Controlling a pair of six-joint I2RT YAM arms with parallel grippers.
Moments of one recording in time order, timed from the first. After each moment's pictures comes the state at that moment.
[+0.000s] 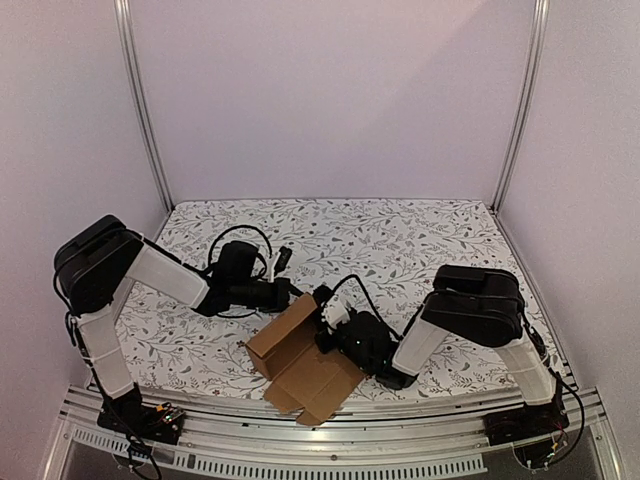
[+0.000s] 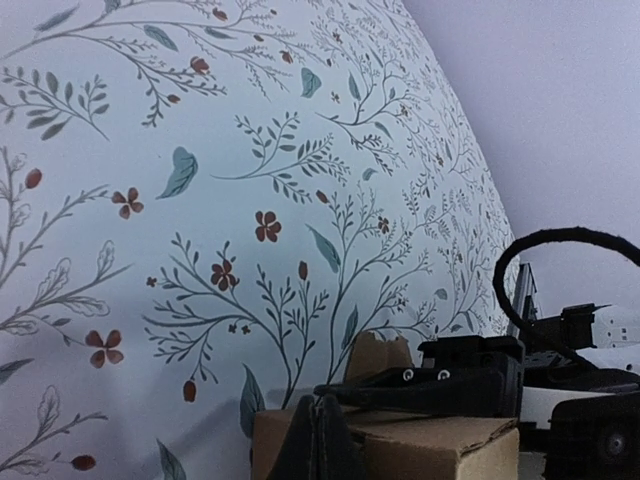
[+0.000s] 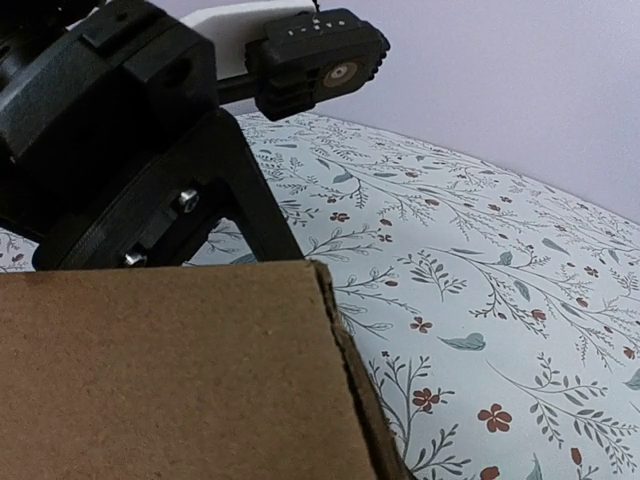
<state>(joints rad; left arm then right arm) -0.65 1.87 0.78 0.50 0.50 -0.62 1.13 2.33 0.94 1.29 0.44 0.01</state>
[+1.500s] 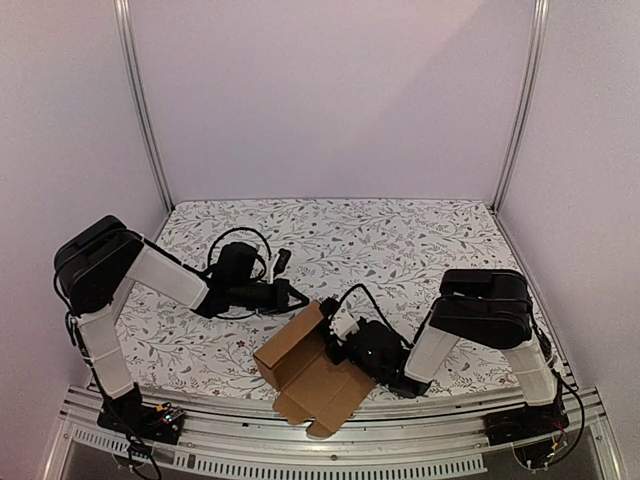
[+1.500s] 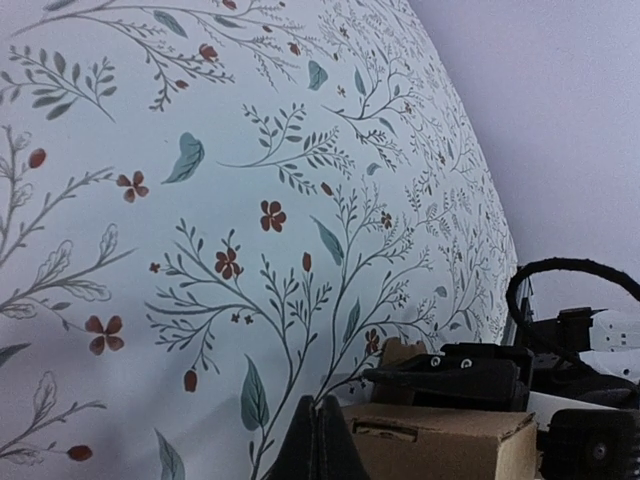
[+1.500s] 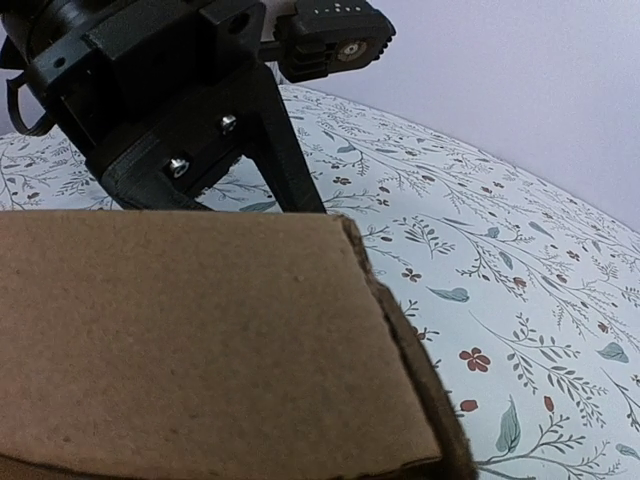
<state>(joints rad) -0.64 1.87 0.77 0.52 0.51 -0.65 1.17 2.28 0.81 1.30 0.47 -0.05</state>
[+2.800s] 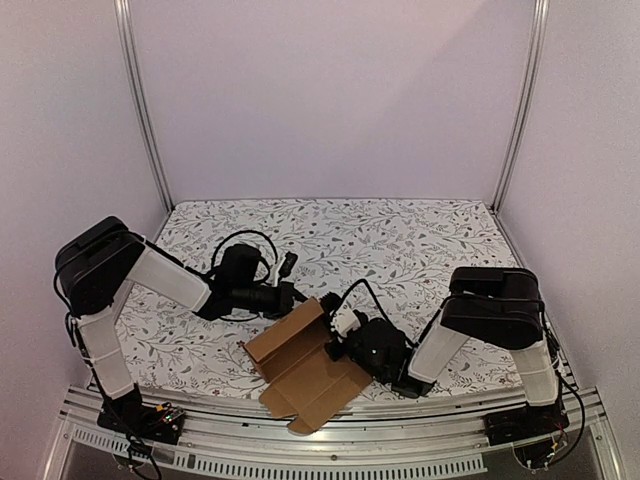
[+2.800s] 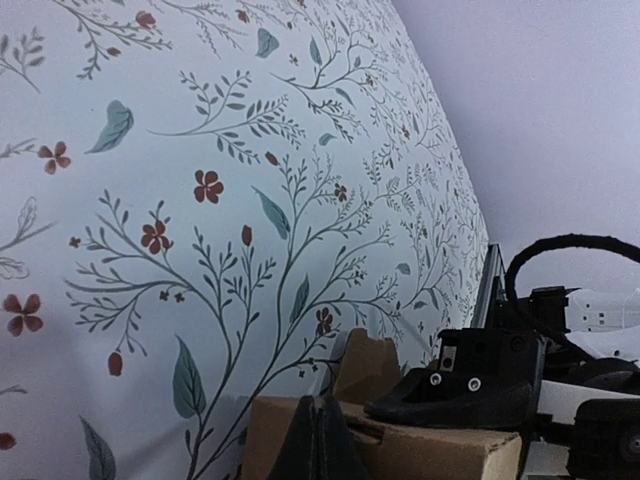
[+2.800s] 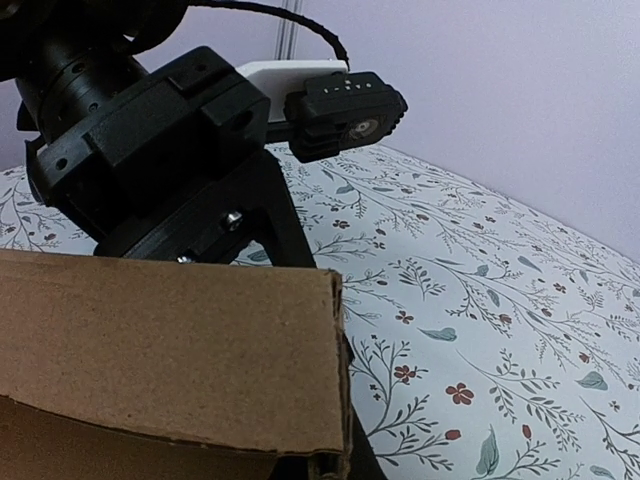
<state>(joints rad) -0.68 1.87 0.77 0.53 0.57 -0.69 1.18 2.21 0.78 1.33 0.49 -0.07</state>
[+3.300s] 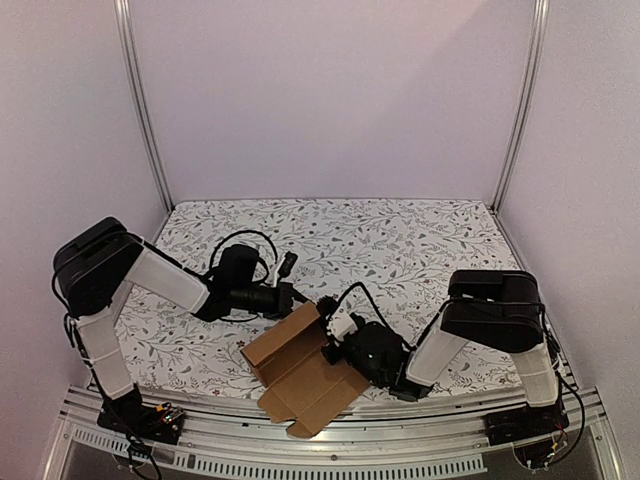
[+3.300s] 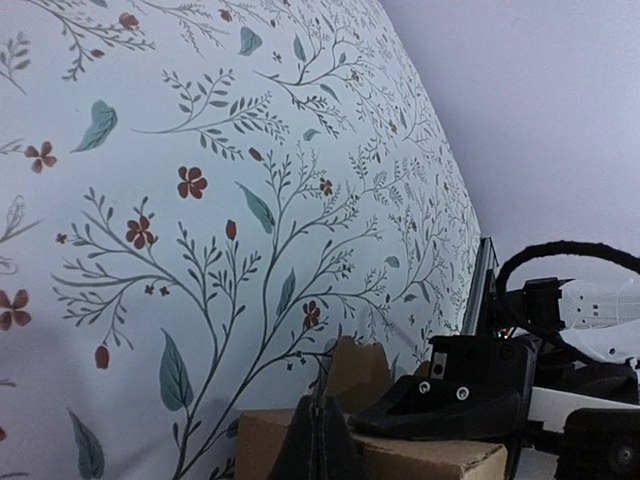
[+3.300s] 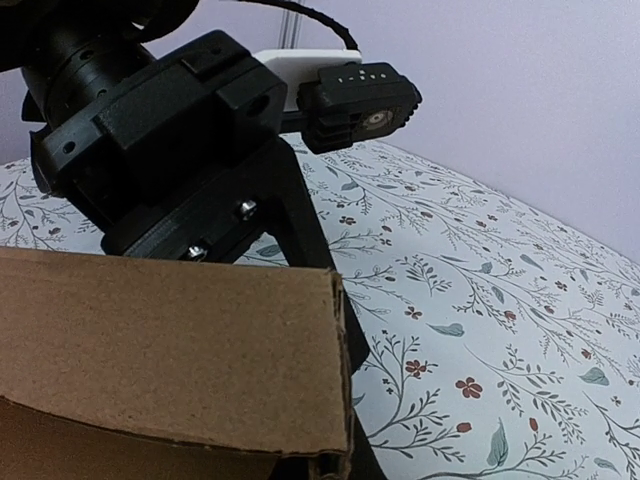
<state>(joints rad) -0.68 1.86 0.75 0.57 0.60 -0.69 1.20 2.21 0.79 1.31 0.53 -0.08</state>
